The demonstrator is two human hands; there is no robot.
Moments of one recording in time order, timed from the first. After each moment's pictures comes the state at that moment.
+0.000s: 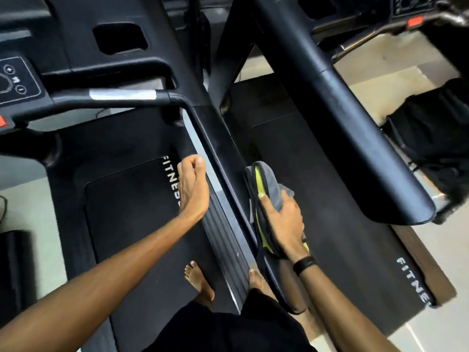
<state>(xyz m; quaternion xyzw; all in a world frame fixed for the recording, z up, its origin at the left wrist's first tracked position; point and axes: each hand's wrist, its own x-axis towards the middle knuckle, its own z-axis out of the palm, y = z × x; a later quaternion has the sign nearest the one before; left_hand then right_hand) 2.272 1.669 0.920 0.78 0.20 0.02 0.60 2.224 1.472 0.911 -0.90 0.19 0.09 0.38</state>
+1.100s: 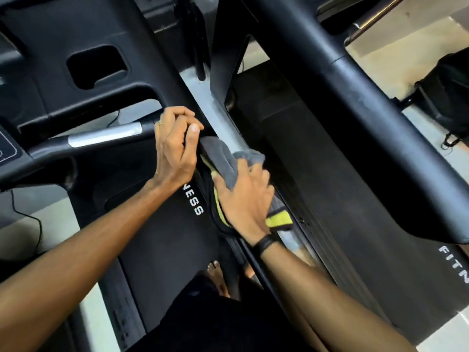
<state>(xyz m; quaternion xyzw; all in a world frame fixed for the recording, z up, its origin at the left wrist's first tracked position) 2.424 1.714 0.947 0.88 -0.12 0.24 0.39 2.338 1.574 0.934 -0.96 0.13 0.02 0.26</state>
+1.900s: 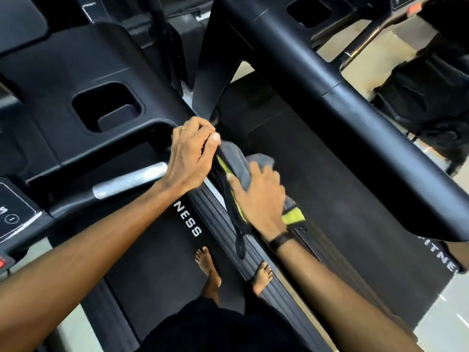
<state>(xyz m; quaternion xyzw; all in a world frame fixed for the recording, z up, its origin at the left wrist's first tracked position) 2.496 1.763 0.963 0.90 -0.22 0.12 0.37 2.404 1.615 0.939 -0.97 0.16 0.01 0.19</state>
